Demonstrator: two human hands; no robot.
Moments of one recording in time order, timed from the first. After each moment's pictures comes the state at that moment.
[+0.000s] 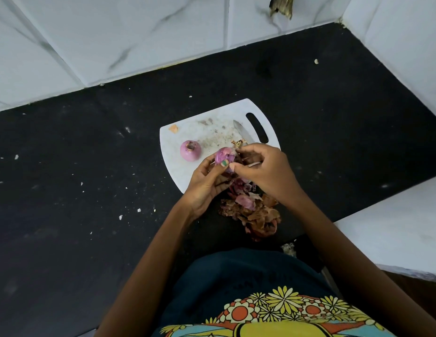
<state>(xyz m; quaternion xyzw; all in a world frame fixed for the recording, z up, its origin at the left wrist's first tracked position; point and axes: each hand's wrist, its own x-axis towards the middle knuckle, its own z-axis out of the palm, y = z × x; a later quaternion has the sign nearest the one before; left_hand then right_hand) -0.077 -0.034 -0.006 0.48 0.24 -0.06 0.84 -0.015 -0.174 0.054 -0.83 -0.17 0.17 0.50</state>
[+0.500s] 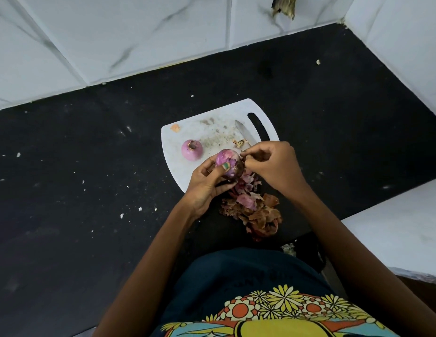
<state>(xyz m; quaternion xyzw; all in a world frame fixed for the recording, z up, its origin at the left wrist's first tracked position) -0.077 -0.036 -0.002 0.46 0.26 -0.03 0.85 -0.003 -0.179 0.052 -0.85 -0.19 0.12 0.48</state>
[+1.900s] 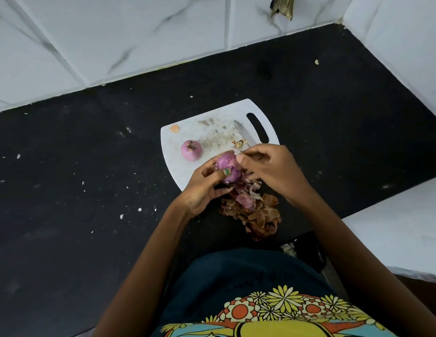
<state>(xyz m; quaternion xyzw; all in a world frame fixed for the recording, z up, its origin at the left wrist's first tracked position) -0.082 -0.027 0.001 0.48 0.19 -0.11 0.85 -0.009 -0.182 0.060 -0.83 -0.16 0.21 0.49</state>
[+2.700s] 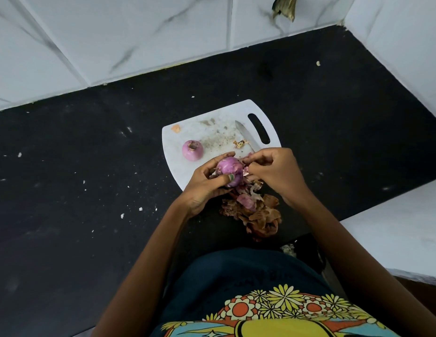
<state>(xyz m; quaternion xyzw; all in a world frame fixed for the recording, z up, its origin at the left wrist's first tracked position) -0.083 -0.025 -0.006 0.53 0.18 -0.09 0.82 -0.009 -0.183 0.049 -0.82 -0.09 0.21 0.53</state>
